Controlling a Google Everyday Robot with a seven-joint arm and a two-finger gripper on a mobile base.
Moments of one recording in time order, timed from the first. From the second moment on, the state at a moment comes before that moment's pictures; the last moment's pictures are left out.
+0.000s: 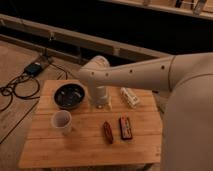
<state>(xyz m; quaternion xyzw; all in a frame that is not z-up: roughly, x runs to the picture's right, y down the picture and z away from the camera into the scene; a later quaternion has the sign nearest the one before) -0.003 0.123 0.717 -0.23 0.28 0.67 0.65</state>
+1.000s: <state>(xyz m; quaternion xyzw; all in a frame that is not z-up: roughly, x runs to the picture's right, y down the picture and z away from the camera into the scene) 0.108 0.191 0.773 -0.24 0.29 0.71 0.60</state>
